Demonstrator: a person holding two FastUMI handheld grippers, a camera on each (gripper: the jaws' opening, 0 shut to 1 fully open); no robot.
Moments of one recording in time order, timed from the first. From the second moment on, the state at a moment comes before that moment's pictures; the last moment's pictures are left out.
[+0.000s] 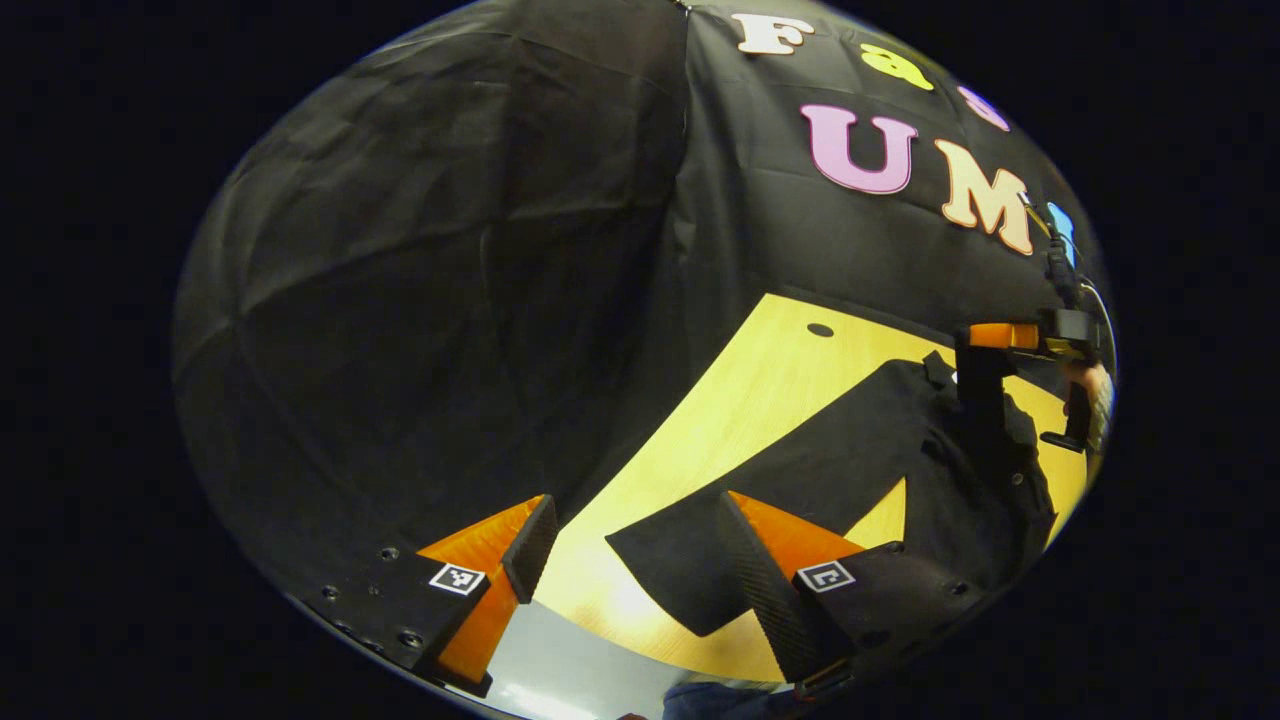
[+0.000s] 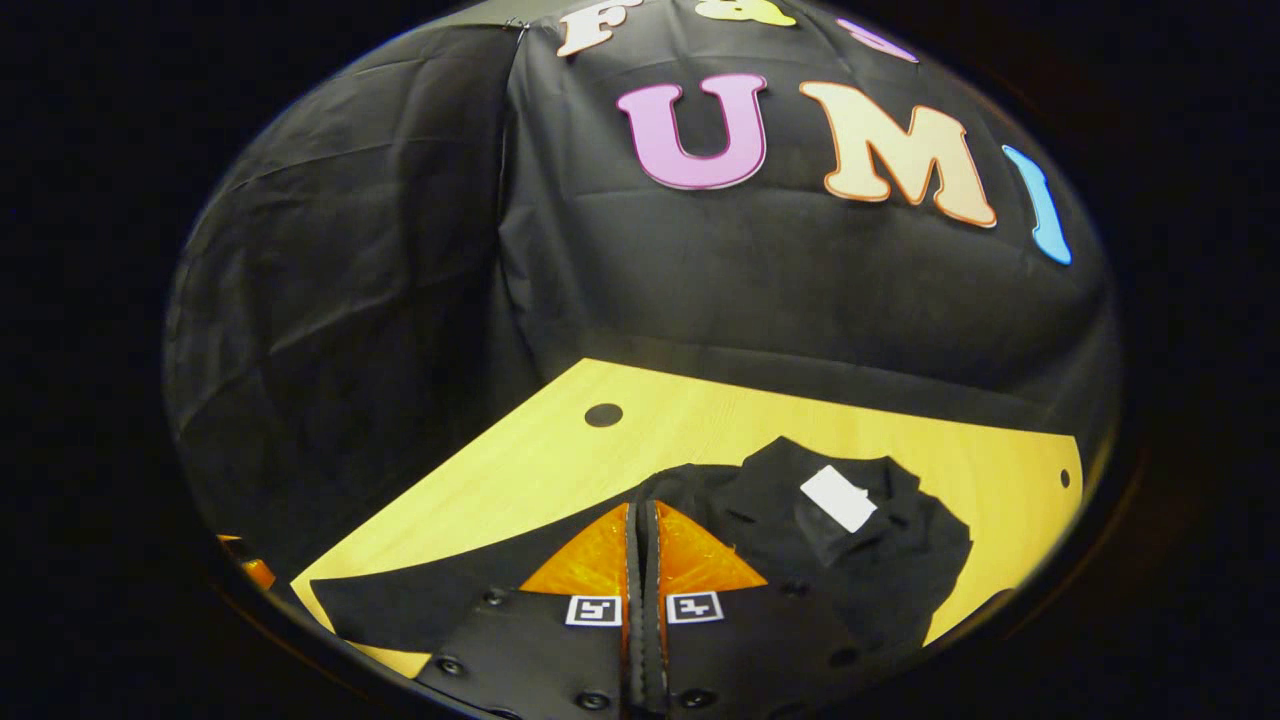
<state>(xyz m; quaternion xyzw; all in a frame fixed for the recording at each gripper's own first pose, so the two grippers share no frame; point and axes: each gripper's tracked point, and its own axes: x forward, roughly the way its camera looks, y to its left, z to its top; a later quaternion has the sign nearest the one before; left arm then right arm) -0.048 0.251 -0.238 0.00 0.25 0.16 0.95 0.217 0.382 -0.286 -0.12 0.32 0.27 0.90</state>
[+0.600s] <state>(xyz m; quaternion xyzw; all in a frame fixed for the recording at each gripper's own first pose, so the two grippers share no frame) -0.049 0.244 -0.286 0.02 0.31 0.13 0.94 0.216 0.394 -0.297 -0.10 0.30 0.29 0.90</state>
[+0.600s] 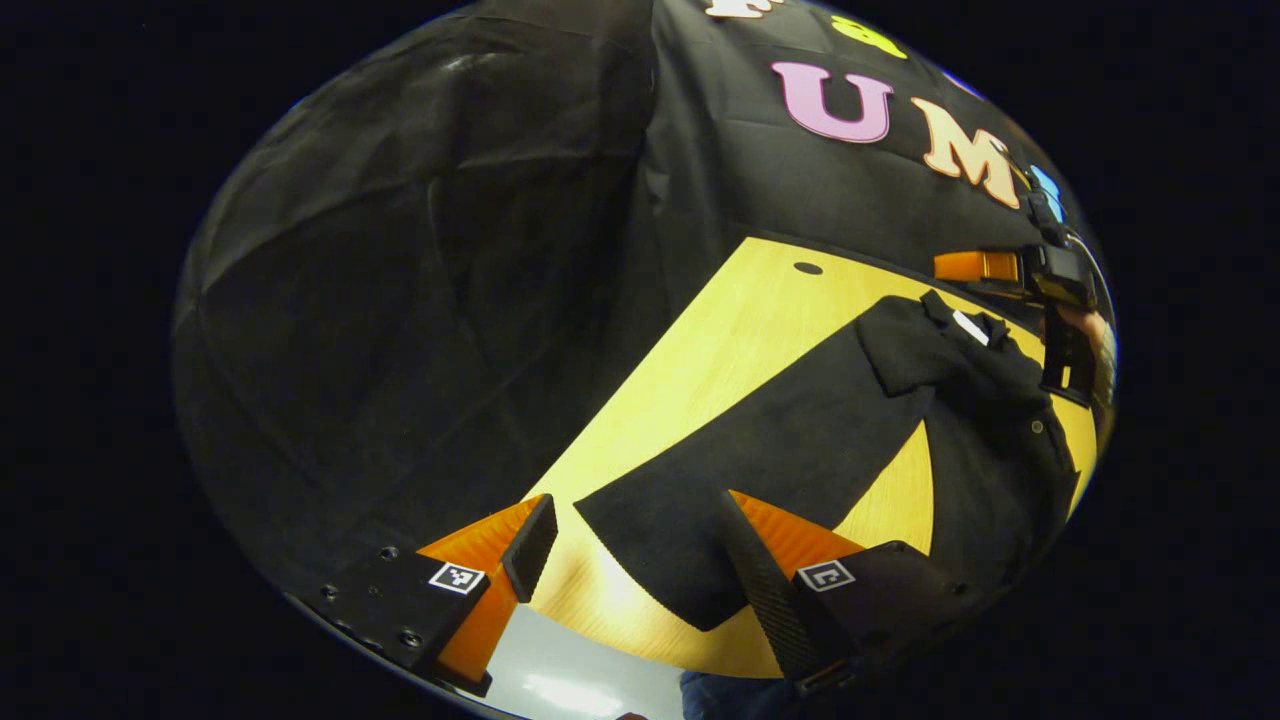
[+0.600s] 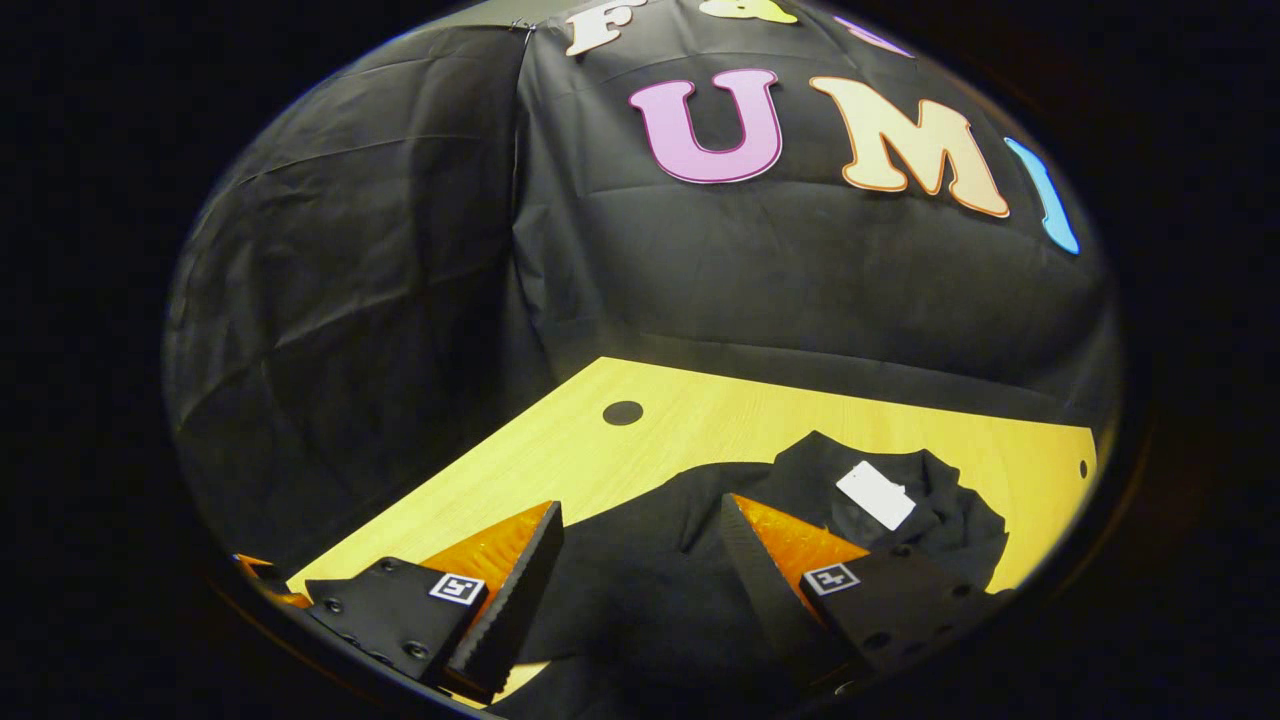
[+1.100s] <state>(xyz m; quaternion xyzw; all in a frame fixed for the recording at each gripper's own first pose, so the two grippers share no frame) -0.052 0.235 -0.301 0.04 0.36 0.09 0.93 0.213 0.327 -0.240 -0.10 0.25 0.25 0.93</state>
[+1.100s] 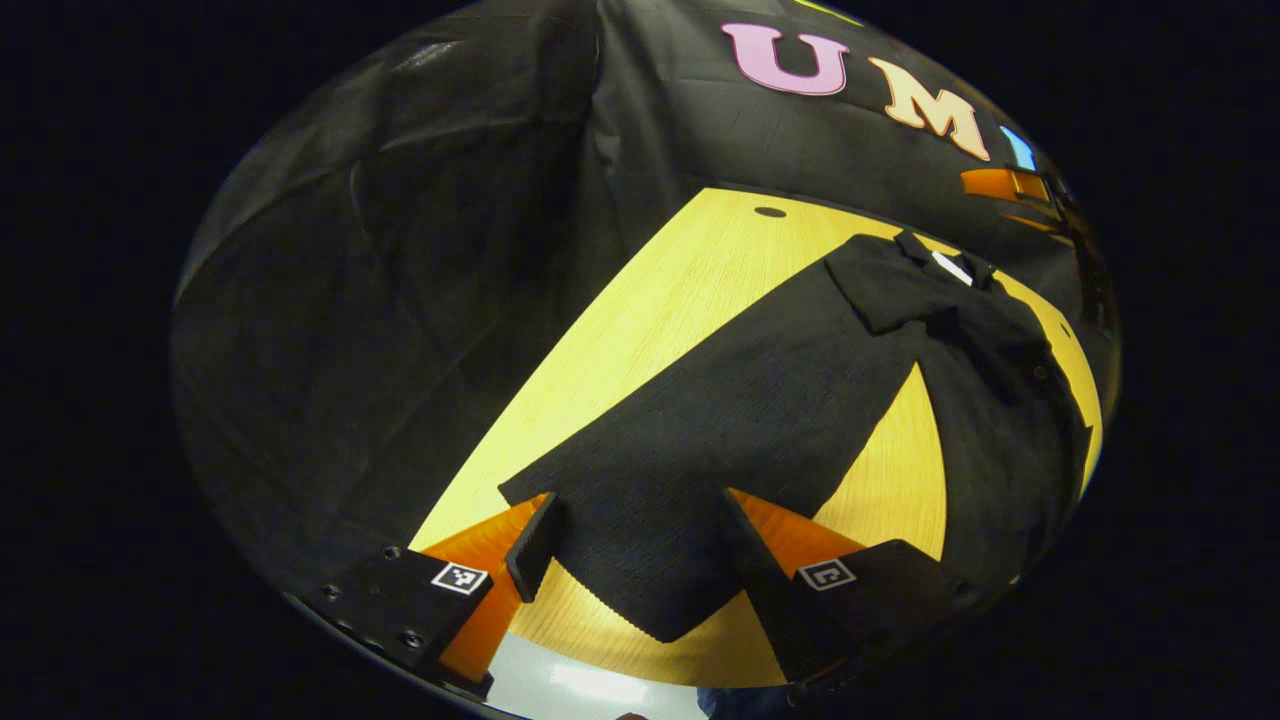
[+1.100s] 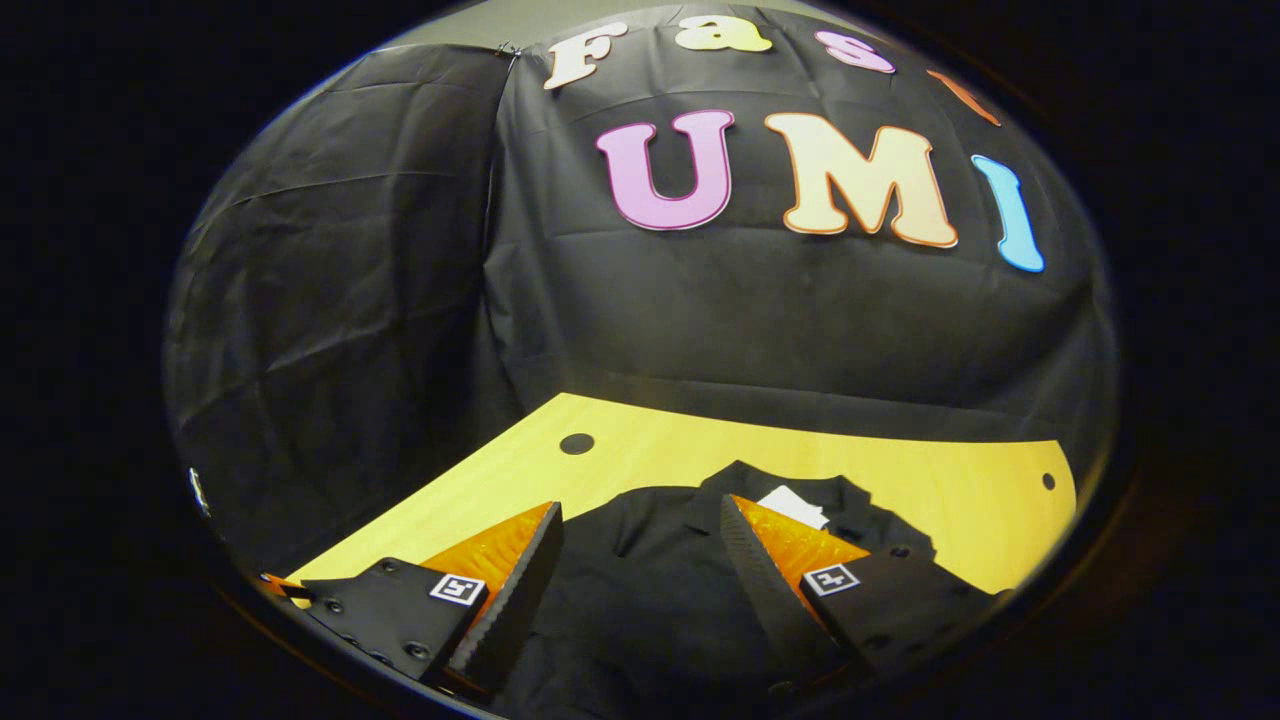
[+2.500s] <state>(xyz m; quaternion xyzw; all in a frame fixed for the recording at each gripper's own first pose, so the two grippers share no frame) -0.041 0.205 -0.302 0.06 0.36 0.08 0.93 0.105 0.182 -0.181 -0.06 0.24 0.19 0.95</state>
